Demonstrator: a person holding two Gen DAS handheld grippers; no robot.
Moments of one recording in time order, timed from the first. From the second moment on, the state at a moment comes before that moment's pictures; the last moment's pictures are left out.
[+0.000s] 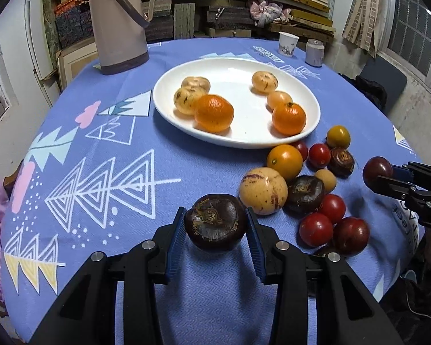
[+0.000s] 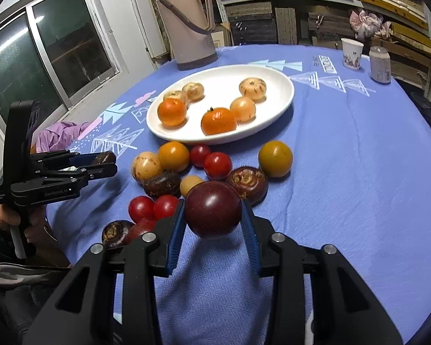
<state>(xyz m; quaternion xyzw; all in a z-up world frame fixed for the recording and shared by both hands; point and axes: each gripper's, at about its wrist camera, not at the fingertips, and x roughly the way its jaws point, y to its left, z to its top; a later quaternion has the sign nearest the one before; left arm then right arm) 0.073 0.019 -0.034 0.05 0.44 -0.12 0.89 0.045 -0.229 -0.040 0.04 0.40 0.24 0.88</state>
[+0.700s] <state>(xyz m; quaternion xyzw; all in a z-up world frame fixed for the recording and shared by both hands) 0.138 -0.012 0.026 0.09 0.38 -0.14 0.91 0.123 -0.223 0.025 0.03 0.33 0.25 0.91</state>
